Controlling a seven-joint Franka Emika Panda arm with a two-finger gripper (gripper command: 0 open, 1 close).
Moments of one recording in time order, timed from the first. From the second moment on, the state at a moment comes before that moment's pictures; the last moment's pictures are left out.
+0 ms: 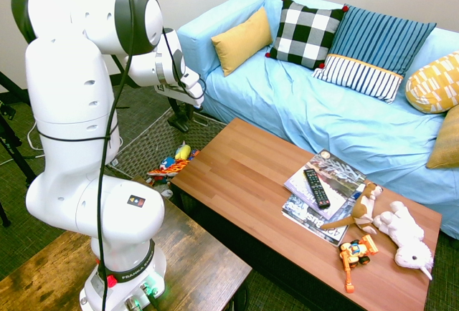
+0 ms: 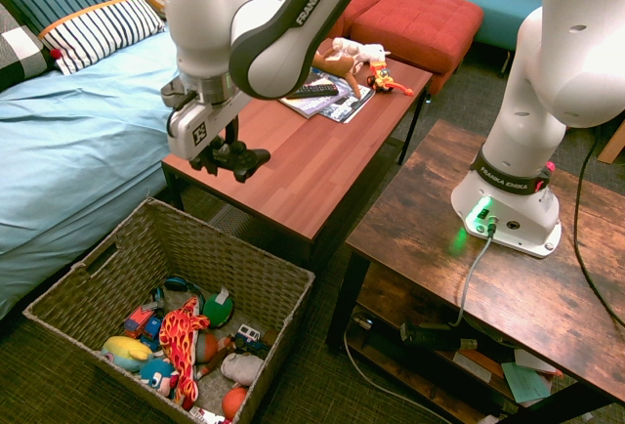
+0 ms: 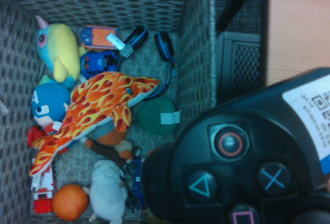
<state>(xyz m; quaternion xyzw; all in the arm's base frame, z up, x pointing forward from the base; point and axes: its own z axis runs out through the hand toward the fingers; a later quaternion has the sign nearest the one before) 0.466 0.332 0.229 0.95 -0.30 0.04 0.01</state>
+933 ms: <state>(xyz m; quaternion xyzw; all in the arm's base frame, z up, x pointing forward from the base) 0.456 0.463 -0.016 0.94 -0.34 -0.04 0.00</state>
